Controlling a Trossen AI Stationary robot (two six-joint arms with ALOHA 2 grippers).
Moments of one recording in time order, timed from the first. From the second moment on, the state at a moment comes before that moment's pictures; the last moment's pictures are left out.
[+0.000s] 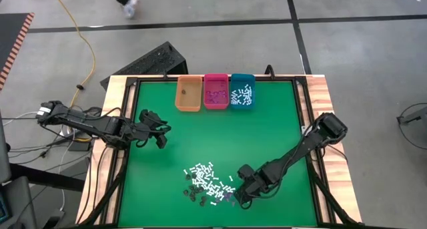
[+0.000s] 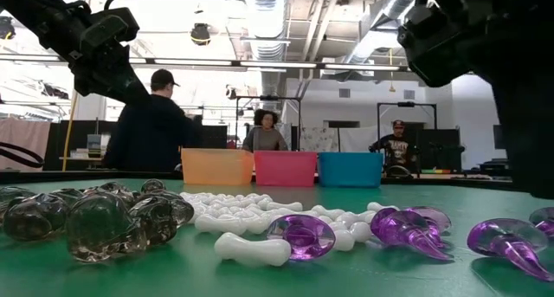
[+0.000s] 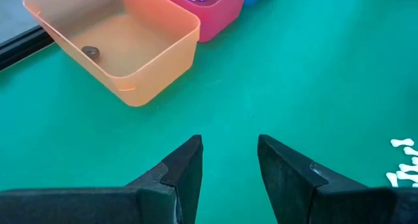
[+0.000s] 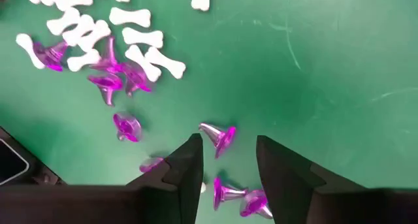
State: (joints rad) left arm -0.20 0.73 0.46 -0.40 -0.60 -0.59; right arm 0.61 1.81 1.19 -0.59 0.05 1.52
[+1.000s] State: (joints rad) left arm -0.20 0.73 0.46 -0.41 -0.61 -0.59; right arm 0.58 1.88 1.19 -0.55 0.01 1.45
